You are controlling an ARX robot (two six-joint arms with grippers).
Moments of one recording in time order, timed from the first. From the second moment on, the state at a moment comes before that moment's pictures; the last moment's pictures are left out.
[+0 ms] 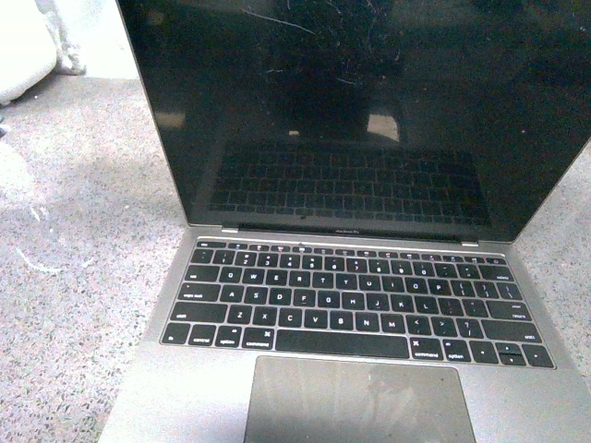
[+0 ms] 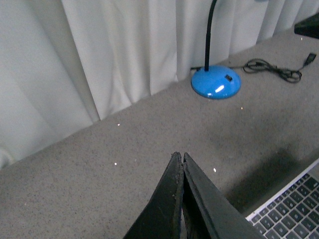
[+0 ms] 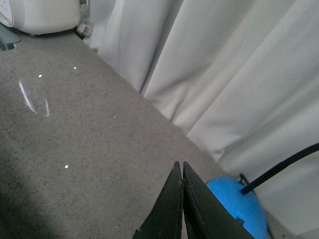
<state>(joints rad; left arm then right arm) -0.21 1.37 1.11 -0.01 0.33 0.28 0.09 1.62 1.20 0.15 -0.54 -0.47</state>
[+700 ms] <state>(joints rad) -0.21 1.59 1.14 0.01 0.42 0.35 0.09 1.79 1.22 0.19 -0.68 -0.22</state>
